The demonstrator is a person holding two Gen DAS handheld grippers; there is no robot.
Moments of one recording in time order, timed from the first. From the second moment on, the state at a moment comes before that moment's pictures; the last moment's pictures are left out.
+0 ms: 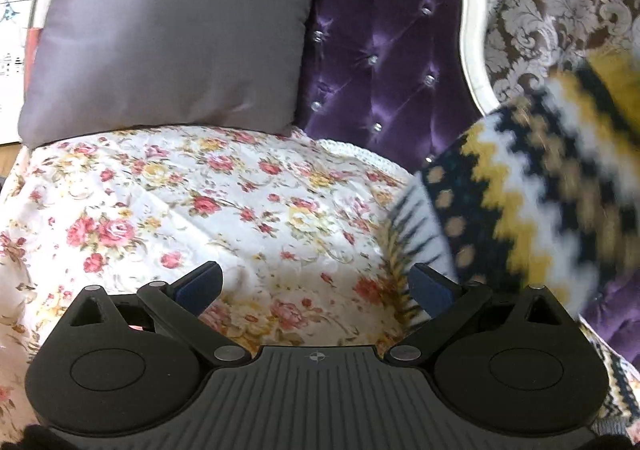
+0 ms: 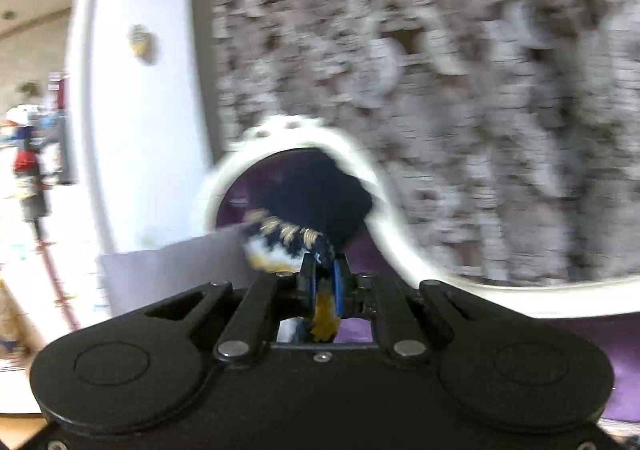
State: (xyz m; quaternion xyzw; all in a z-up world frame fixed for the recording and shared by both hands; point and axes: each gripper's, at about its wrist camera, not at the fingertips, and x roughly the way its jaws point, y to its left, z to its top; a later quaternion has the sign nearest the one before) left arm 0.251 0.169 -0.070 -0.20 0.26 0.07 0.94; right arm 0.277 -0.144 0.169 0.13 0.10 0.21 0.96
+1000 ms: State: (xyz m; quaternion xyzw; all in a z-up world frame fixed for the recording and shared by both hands) left arm 0.299 0.088 -0.100 0.10 0.35 -0.01 0.93; right arm 0.306 -0.248 -0.017 0.17 0.30 0.05 0.94
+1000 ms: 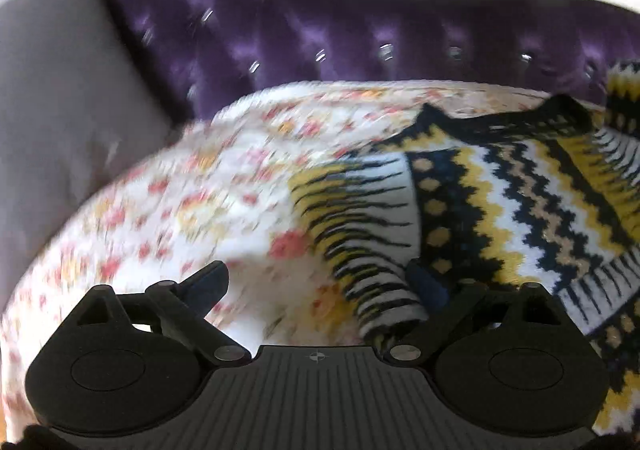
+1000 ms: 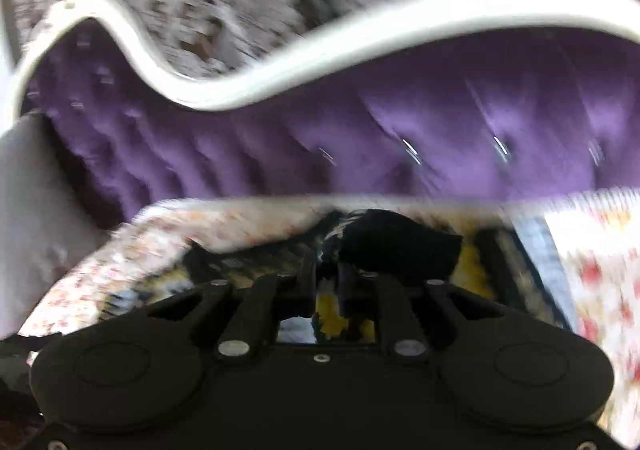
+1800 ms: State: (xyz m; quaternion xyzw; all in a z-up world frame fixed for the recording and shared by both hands) left arm 0.292 0.115 -0.106 0.02 0.34 0.03 0.94; right arm 0.305 -0.288 -0.053 0.09 0.34 -0.02 0.93
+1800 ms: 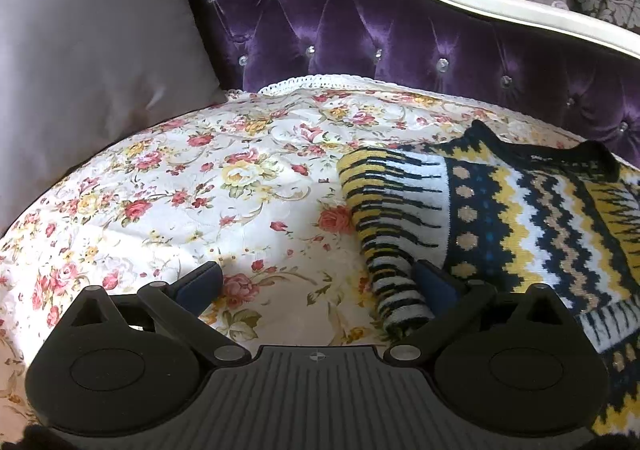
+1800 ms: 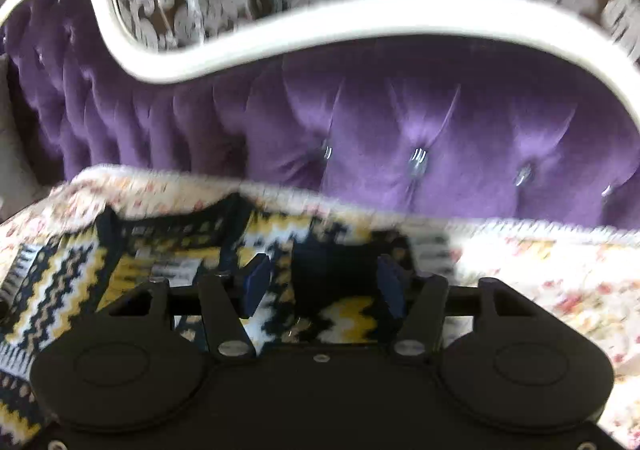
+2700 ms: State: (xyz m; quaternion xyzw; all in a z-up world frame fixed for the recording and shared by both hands) left arm 0.297 0.116 -0.106 0.01 0.35 0.02 0.94; right arm 0.298 -0.317 -0.057 0.06 0.34 -0.01 0.94
